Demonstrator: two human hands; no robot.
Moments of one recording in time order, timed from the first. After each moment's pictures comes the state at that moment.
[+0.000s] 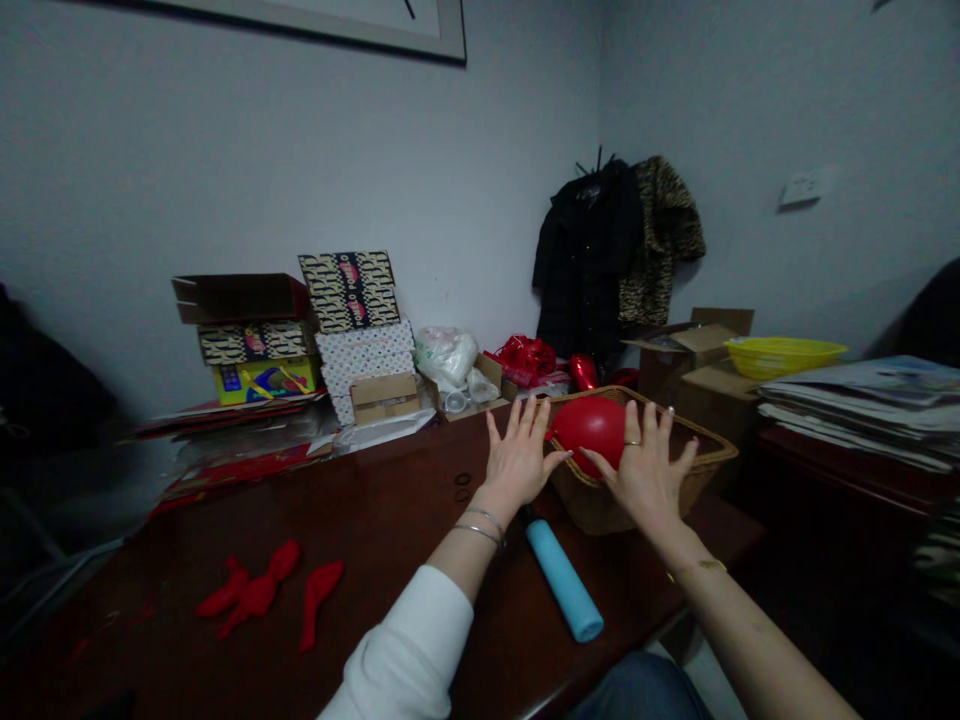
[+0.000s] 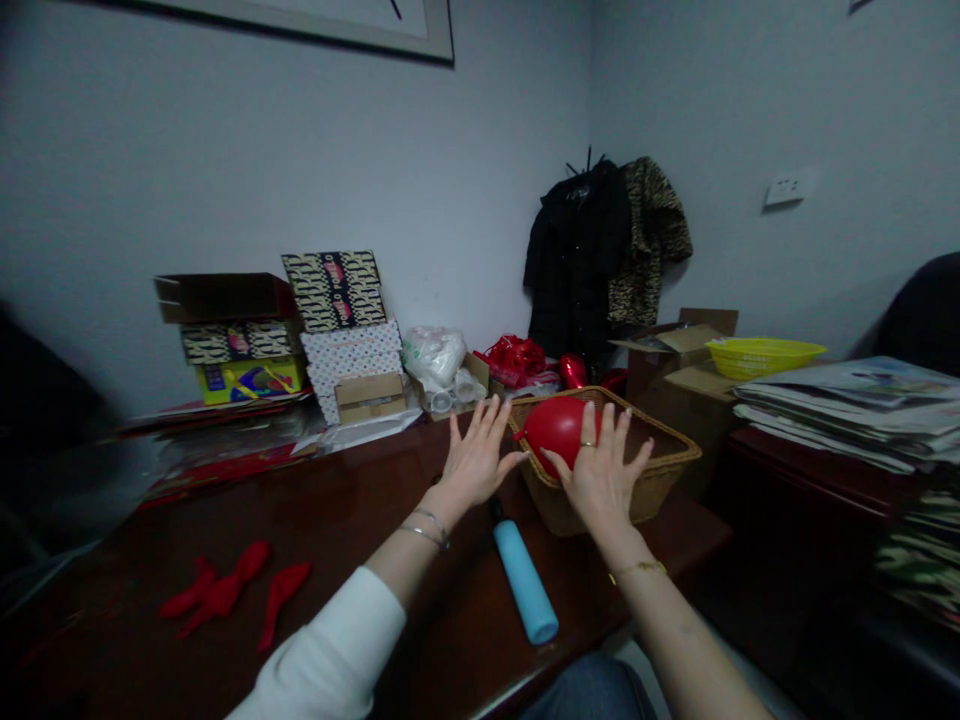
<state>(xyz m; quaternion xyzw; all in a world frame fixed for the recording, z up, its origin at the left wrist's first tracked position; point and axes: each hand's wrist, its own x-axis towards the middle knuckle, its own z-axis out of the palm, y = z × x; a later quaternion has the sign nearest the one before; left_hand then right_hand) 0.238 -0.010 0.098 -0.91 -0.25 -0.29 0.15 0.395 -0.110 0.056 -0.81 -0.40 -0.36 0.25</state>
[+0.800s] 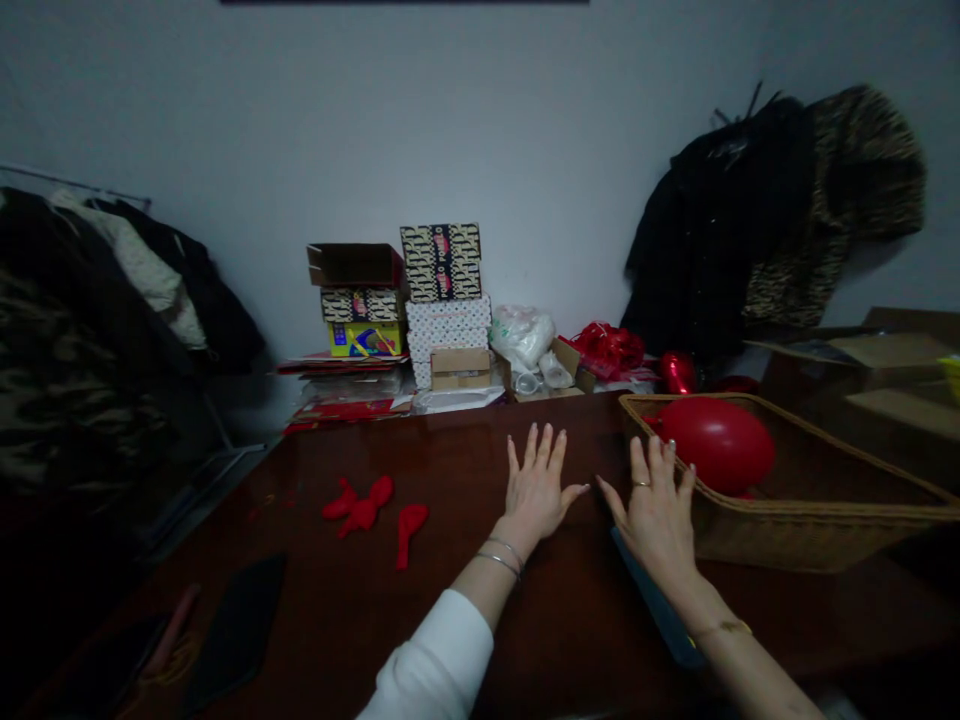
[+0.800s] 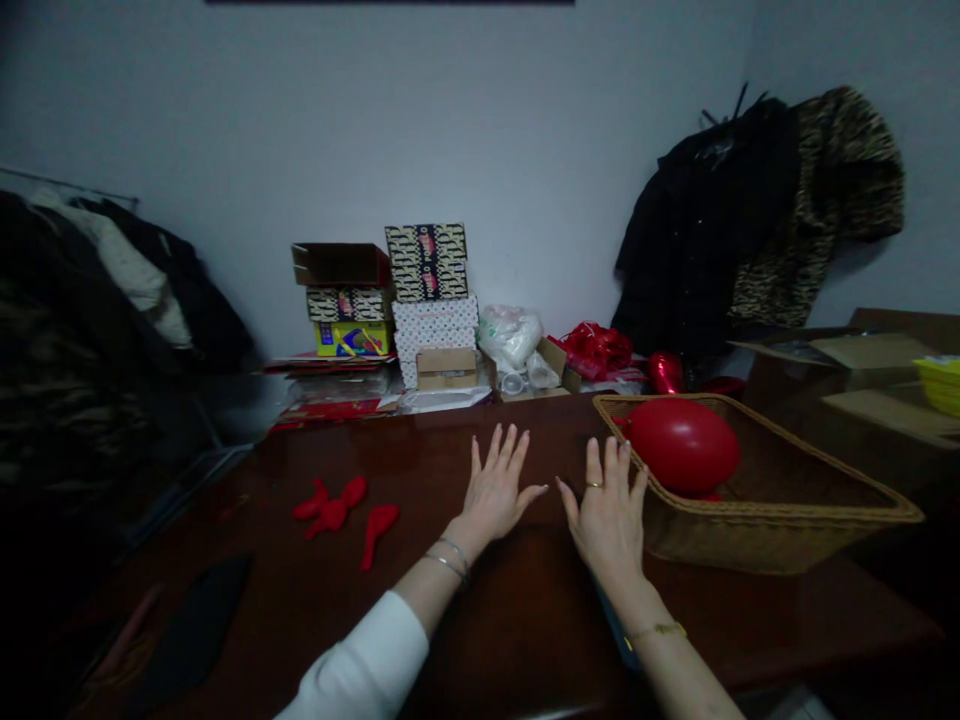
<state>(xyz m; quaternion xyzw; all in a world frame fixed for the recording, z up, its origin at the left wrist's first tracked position) 0.125 0.013 0.029 -0.88 -0.37 -0.26 0.14 0.269 -0.062 0.013 -0.71 -0.54 -0.31 0.31</state>
